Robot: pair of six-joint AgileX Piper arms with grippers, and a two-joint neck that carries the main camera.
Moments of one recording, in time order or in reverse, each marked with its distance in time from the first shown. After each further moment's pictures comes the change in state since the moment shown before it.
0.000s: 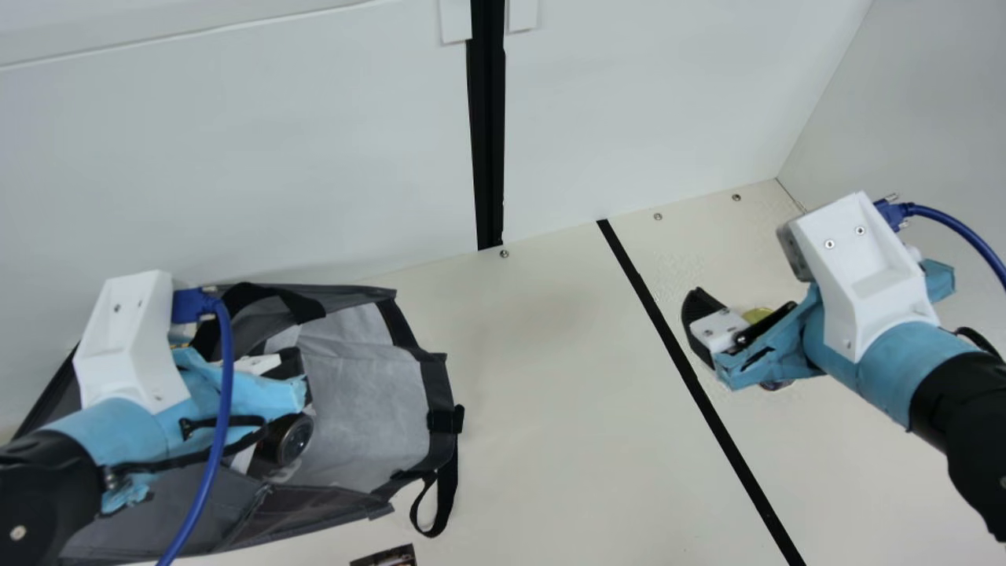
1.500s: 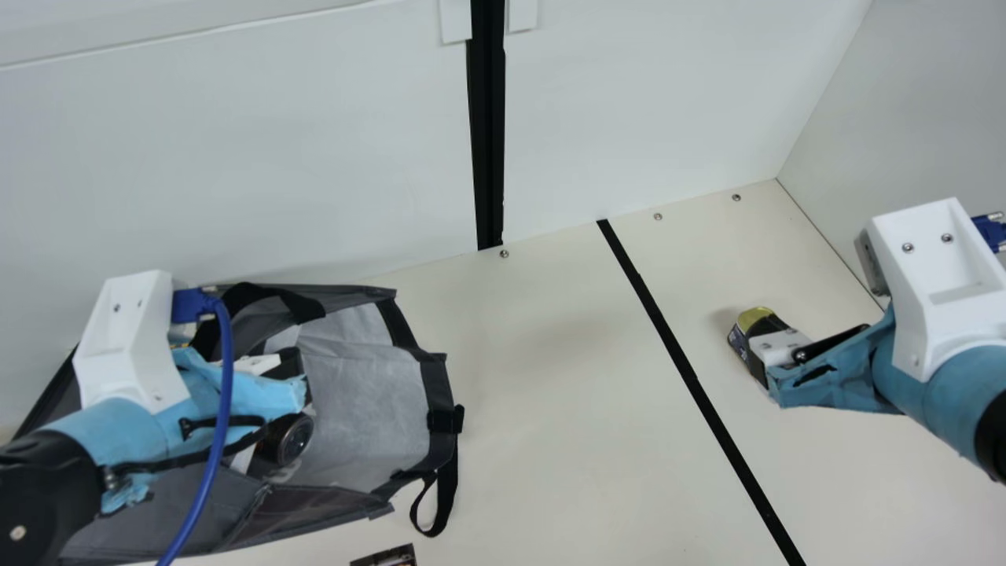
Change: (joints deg) left arm 0.0 0.0 0.0 0.0 0.0 0.0; right arm 8.3 -2.0 -8.7 -21.1 18.8 23.0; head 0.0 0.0
